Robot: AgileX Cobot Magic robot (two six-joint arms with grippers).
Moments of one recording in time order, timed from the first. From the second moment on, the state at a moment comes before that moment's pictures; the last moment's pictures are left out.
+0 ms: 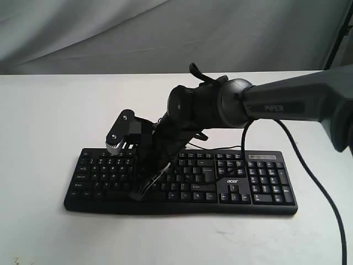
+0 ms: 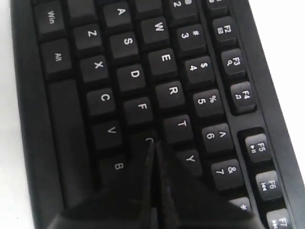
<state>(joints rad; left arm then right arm) 0.04 0.00 0.00 0.03 0.16 -0.02 0.85 2.19 -1.47 0.49 0.58 -0.95</state>
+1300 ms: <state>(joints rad) 0.04 0.00 0.00 0.03 0.16 -0.02 0.95 2.38 -1.86 0.49 0.68 -0.91</state>
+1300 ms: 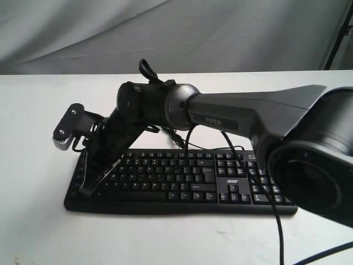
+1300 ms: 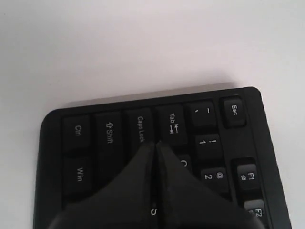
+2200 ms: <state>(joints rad) 0.04 0.00 0.00 0.03 0.16 -0.02 0.76 2.09 -1.42 0.54 0.65 -1.06</state>
